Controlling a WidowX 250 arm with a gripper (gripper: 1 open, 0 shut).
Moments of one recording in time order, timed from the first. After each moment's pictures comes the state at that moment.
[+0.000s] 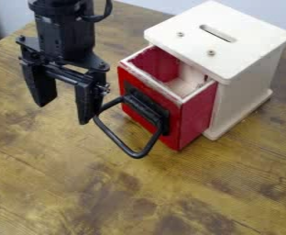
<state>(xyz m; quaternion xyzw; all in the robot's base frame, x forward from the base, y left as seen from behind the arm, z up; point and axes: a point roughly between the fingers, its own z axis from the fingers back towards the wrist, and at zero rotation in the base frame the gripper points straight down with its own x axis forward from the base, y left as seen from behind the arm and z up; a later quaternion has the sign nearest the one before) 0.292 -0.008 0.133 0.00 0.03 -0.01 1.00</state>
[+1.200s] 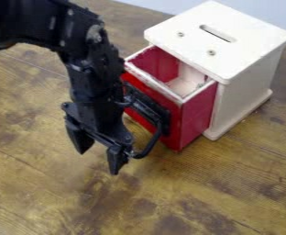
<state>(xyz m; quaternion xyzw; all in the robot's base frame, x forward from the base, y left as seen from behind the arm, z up) 0.310 -0.032 0.038 0.00 -0.03 -0.09 1.00</state>
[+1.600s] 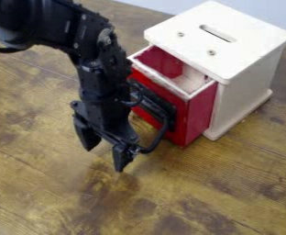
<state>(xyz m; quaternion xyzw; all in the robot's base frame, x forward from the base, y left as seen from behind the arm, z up) 0.327 -0.032 0.045 0.00 -0.05 -0.09 0.99</state>
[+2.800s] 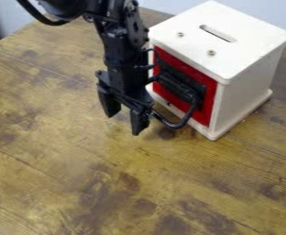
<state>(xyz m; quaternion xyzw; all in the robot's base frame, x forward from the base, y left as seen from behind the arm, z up) 0.387 -0.022 0.045 -0.01 -0.05 -0.15 0.99</state>
